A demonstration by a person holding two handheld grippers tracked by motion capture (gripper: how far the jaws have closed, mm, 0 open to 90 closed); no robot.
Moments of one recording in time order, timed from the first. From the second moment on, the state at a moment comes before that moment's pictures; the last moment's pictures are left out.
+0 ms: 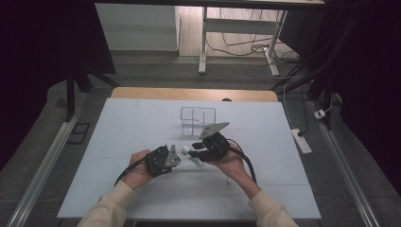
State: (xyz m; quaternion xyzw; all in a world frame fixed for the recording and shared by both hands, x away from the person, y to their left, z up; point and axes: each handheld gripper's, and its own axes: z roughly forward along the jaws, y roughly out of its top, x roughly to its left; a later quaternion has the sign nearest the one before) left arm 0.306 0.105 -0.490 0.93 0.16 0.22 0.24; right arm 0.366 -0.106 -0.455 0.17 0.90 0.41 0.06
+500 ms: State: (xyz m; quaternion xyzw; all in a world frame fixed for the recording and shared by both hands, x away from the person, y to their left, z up) left arm 0.319 0.134 -0.486 0.90 0.24 0.21 0.31; right arm 0.368 -0.130 -0.443 0.20 0.86 0.47 0.09
